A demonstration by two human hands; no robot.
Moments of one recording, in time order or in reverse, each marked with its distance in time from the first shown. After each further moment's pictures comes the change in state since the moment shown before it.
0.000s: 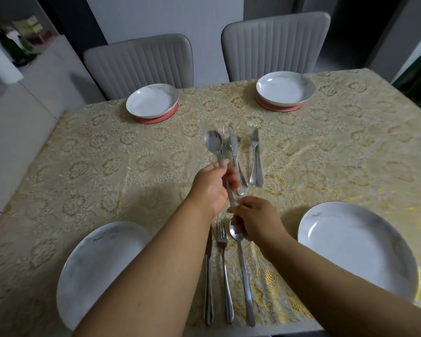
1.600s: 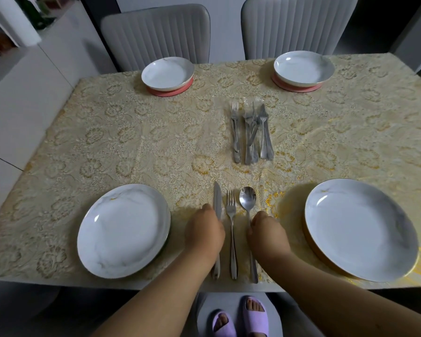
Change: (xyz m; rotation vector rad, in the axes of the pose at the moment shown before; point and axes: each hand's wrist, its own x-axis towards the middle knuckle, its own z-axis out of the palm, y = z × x) left_hand -0.066 -0.102 -0.102 1.610 0.322 0.235; right_hand -0.021 0.100 0.019 -0.903 0.114 -0.035
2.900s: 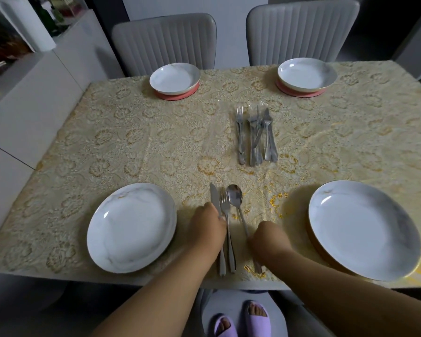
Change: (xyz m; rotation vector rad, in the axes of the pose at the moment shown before) left_hand -0.001 -0.008 -0.005 -0.098 0.021 0.000; right_hand -0.013 -0.014 -0.011 -0.030 -0.237 0.127
